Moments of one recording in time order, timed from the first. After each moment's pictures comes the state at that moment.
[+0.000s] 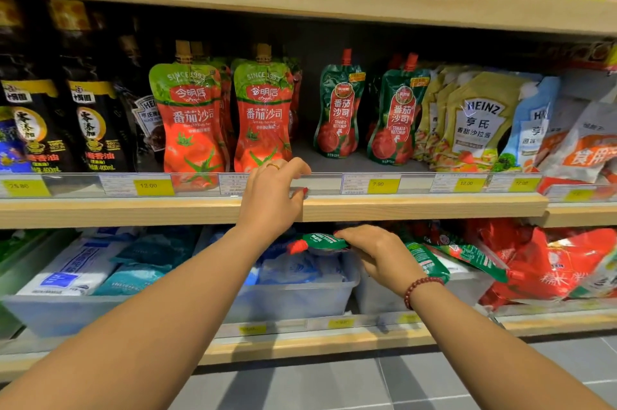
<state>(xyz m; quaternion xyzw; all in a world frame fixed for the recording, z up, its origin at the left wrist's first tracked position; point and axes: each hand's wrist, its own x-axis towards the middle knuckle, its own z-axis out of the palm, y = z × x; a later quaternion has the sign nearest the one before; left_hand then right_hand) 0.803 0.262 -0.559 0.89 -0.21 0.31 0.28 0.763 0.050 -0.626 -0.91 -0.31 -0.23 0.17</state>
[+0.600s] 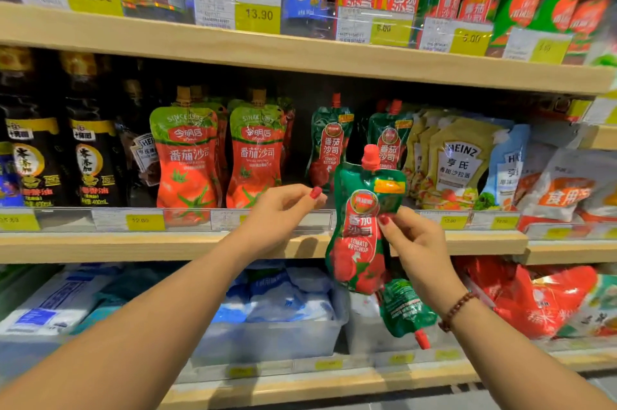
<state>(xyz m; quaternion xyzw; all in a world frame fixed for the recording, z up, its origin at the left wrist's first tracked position) 0.791 0.252 -0.514 0.77 -0.28 0.07 0.57 0.744 0.039 -0.549 -0.73 -0.18 -0.25 0.61</state>
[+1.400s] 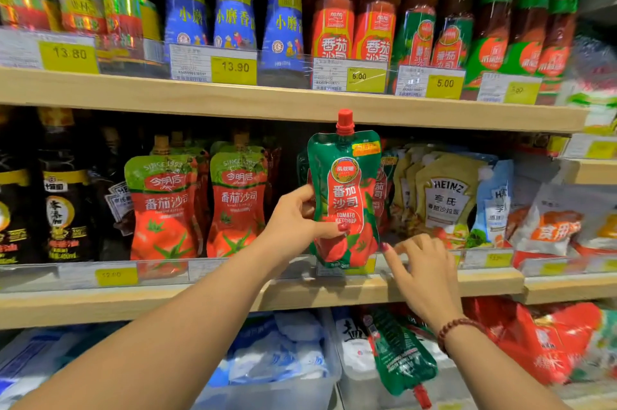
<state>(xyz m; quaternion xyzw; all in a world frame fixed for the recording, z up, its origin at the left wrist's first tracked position) 0.820 0.205 -0.477 0.70 -0.25 0.03 0.67 0.784 -0.012 -0.548 -0.92 0.04 -0.37 0.12</state>
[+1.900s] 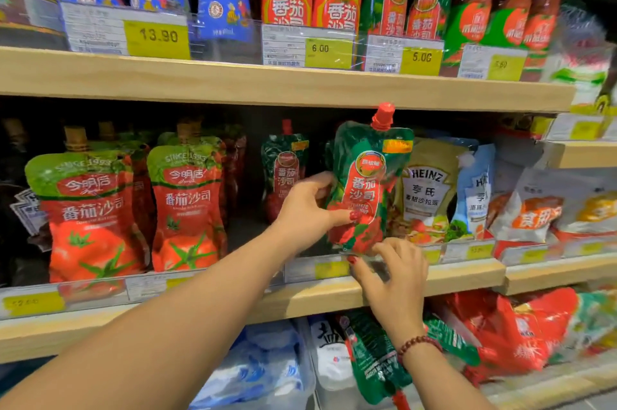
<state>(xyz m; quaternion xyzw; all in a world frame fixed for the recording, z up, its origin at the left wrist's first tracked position) 0.859 0.133 -0.481 0.74 -0.29 0.06 0.60 0.807 -0.012 -0.586 -0.84 0.02 -0.49 0.24</state>
